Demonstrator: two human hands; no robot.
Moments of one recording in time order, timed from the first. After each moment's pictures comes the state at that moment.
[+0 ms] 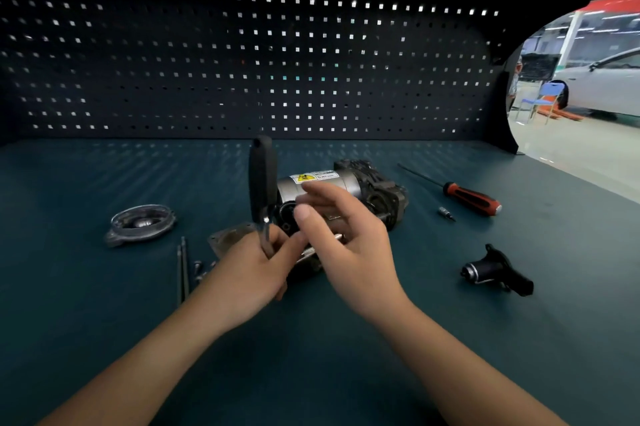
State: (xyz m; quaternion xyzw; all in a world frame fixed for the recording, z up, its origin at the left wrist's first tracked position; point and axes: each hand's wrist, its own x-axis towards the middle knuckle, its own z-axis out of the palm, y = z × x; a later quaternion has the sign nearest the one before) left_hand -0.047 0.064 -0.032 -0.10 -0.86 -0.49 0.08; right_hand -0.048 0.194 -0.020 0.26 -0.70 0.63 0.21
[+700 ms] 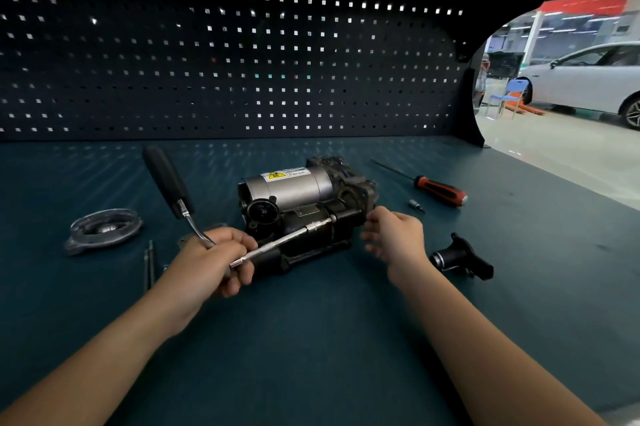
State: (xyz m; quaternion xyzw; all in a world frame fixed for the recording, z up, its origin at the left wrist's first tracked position) left_hand -0.060 0.055 -0.040 0.01 -0.78 -0.63 0.02; right_hand -0.111 0.271 -0.045 -0.18 -0.65 0.73 0.10
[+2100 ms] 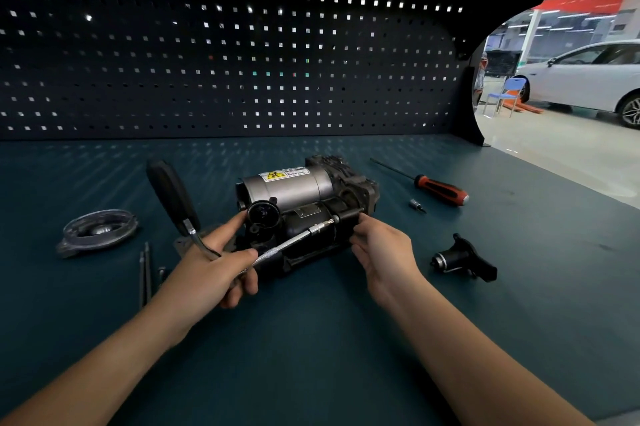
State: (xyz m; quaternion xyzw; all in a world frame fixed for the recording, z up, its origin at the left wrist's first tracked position) left_hand -0.060 0.054 -0.049 -0.06 -0.79 -0.61 0.04; right_hand -0.098 0.250 -0.053 -0.18 -0.58 0.79 0.05
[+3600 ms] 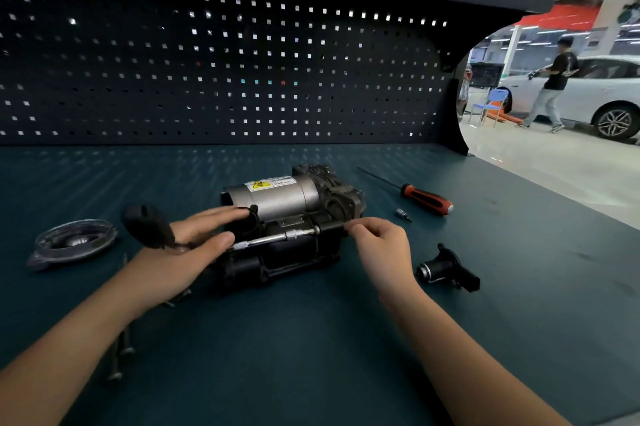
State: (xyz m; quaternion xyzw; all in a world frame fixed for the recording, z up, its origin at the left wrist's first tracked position) left_hand -0.084 0.031 -0.032 -0.19 -0.84 -0.49 0.11; right_hand -0.097 0.272 -0.050 -0.04 -0.77 0.60 0.19
